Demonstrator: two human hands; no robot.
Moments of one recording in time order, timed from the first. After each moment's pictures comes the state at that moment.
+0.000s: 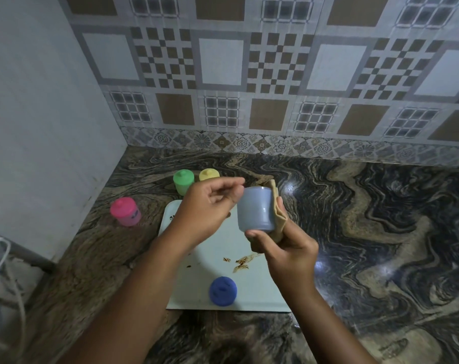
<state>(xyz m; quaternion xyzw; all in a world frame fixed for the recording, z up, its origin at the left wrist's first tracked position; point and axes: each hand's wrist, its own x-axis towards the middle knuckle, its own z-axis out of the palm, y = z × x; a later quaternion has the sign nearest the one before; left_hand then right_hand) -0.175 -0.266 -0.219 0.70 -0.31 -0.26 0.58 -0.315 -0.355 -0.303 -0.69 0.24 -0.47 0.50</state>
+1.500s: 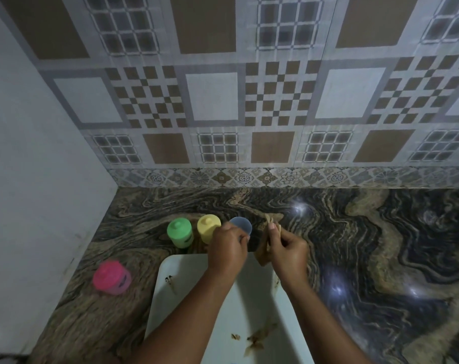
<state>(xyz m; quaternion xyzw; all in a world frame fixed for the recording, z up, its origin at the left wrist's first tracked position) -0.084 -0.395 -0.366 0.87 -0.37 -0.03 0.32 -0.197 -0.475 -0.362 -0.65 0.38 -0.38 0.53</state>
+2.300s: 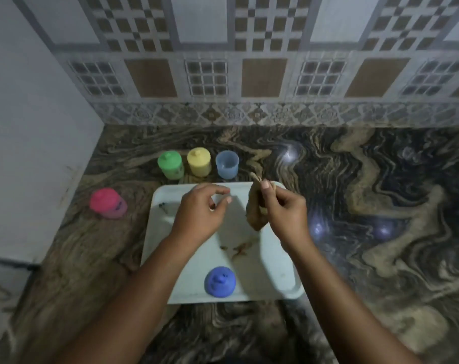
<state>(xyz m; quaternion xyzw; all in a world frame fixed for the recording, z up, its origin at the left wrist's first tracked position) -0.132 -0.299 -0.326 0.83 -0.39 -0.06 0.40 -0.262 -0.430 -0.344 -0.66 0.34 -0.33 0.57</state>
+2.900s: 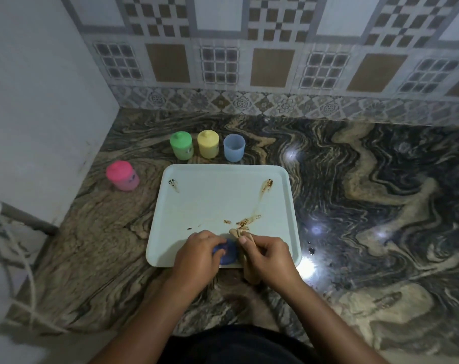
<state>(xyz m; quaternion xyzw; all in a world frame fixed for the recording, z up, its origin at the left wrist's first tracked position) -0.227 -0.191 -0.390 0.87 -0.39 -0.16 0.24 -0.357 -0.323 -0.386 -0.76 0.33 -0.11 0.54</state>
